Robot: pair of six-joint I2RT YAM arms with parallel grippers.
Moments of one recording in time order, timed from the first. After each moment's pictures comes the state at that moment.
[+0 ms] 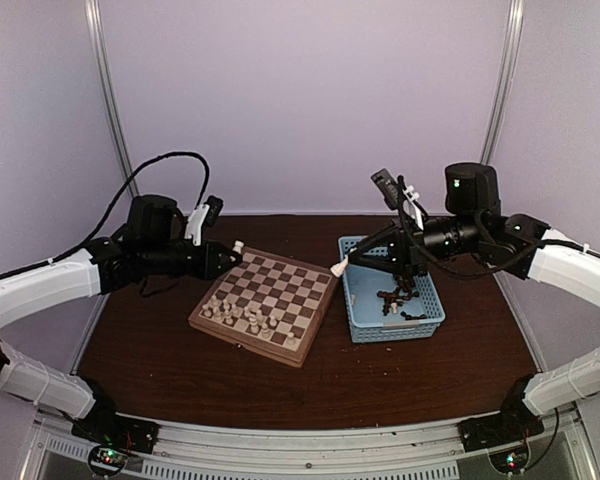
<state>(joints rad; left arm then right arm) -0.63 1.25 0.92 -0.16 0.29 -0.32 0.70 1.20 1.10 -0.20 -0.86 0.21</state>
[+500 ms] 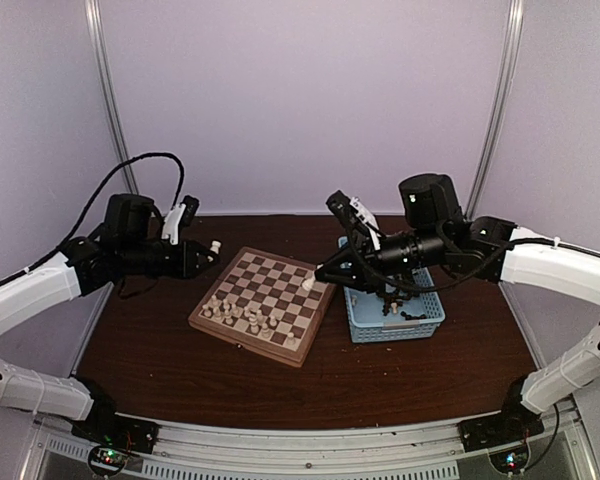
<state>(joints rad) -0.54 1.14 0.91 -0.31 0.29 -0.34 0.88 1.34 1.18 -0.27 -0.54 0.06</state>
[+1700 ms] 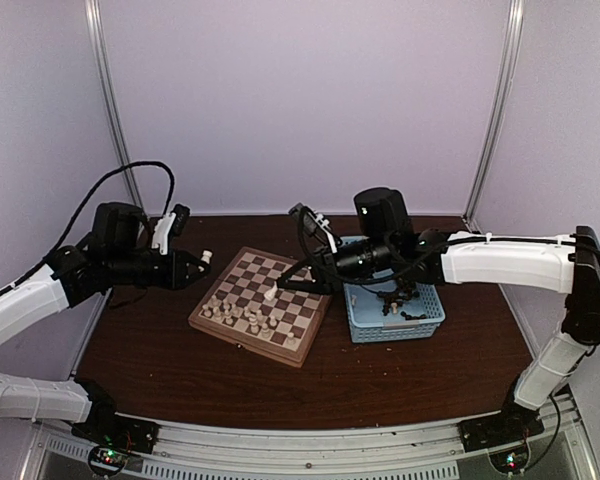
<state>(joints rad) -0.54 1.02 0.86 -0.39 0.29 -0.33 0.88 1.63 1.23 0.04 -0.75 0.35</state>
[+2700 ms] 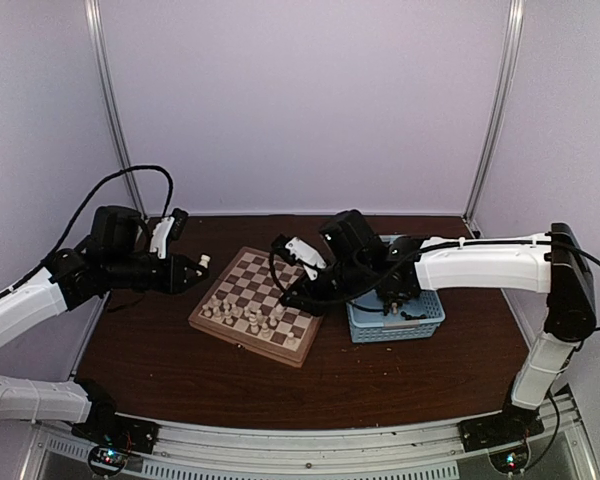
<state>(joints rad) -0.54 1.00 0.84 -0.41 0.29 -0.33 0.97 1.75 1.32 -0.23 -0.24 0.10</state>
